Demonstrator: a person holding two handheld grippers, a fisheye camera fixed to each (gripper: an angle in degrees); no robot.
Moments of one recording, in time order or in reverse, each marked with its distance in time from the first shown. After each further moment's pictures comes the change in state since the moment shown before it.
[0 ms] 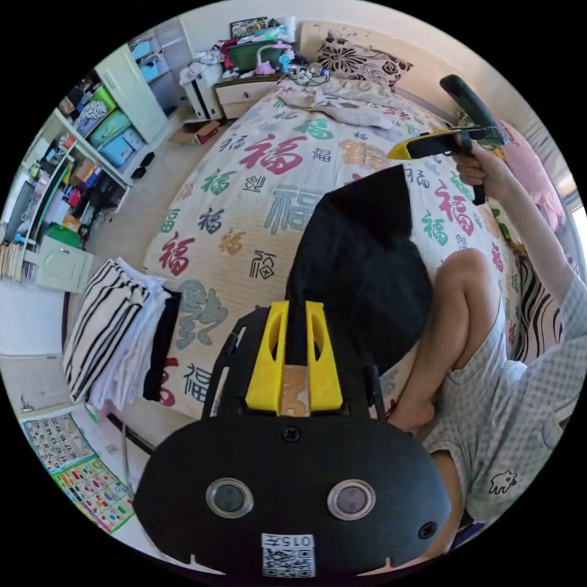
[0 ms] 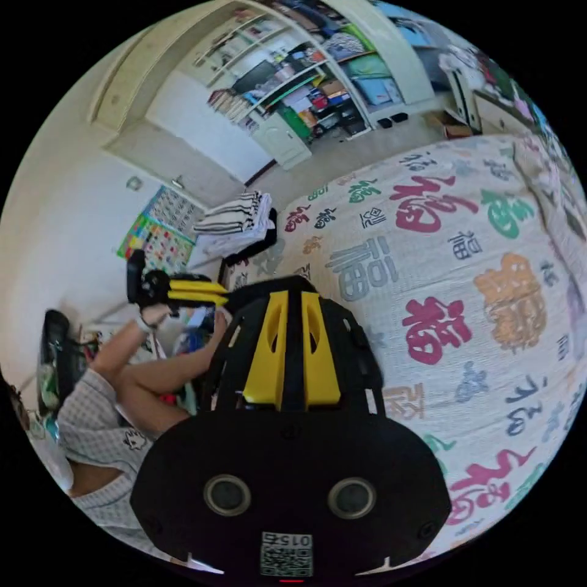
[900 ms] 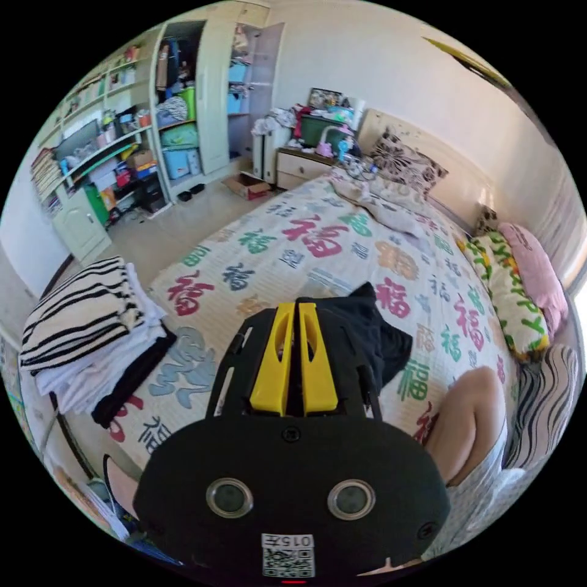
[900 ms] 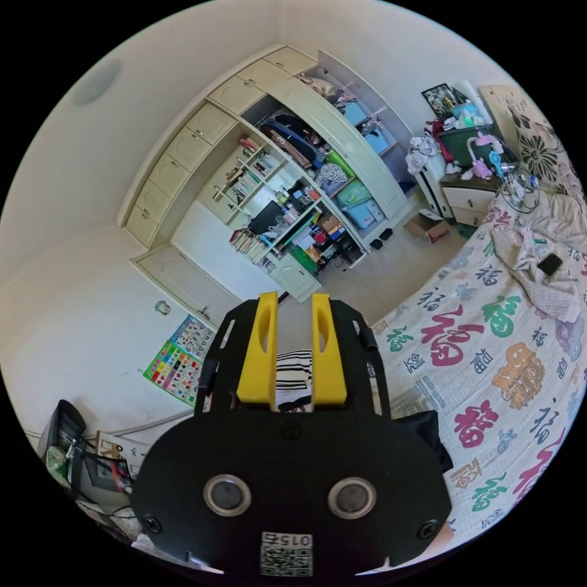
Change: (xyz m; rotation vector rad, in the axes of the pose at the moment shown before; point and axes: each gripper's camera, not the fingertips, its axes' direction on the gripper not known) left arm -0.138 0.028 -0.009 0.437 -0.032 -0.334; right arm -0.118 -0.142 -0.140 0.614 -0.022 0.044
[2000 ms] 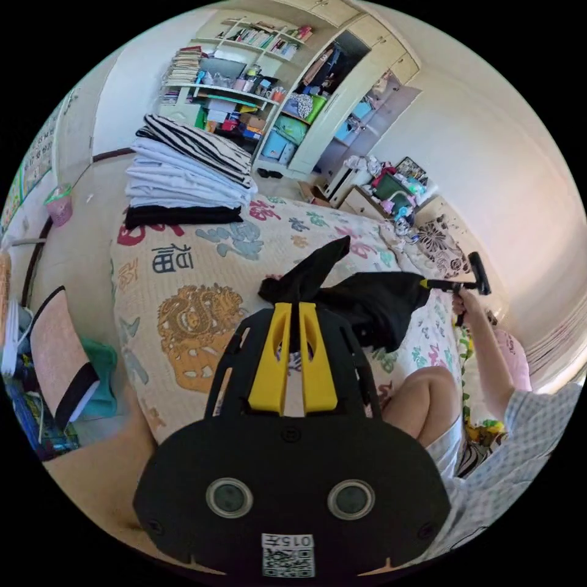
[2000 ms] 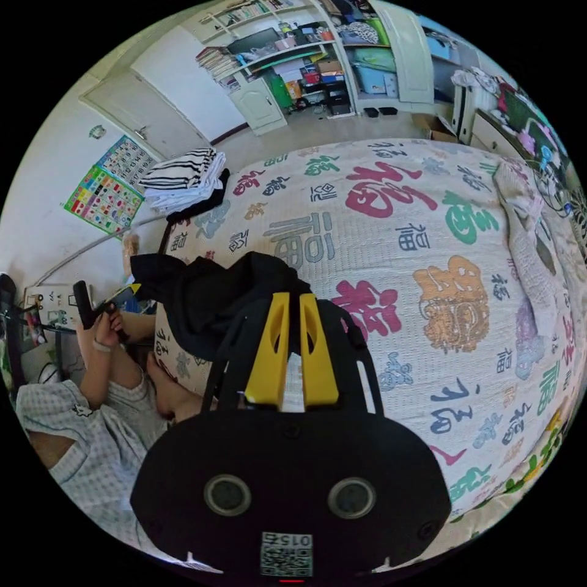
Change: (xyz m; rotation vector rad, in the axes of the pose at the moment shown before) left arm -0.096 0.217 -0.106 0.092 0.053 -0.492; right arm 0.232 0.113 0.113 -0.802 0.342 -0.301
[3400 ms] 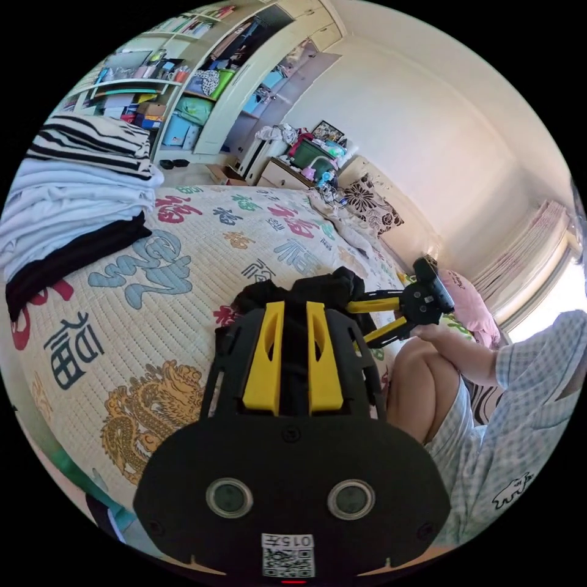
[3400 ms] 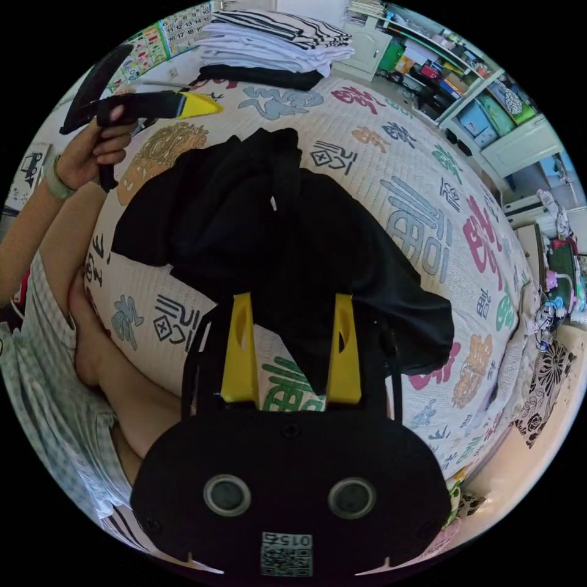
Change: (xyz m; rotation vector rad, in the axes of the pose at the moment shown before) left arm -0.006 -0.048 0.077 -0.061 0.368 0.301; right arm -0.218 0.044 0.210 -0.248 0.333 -0.419
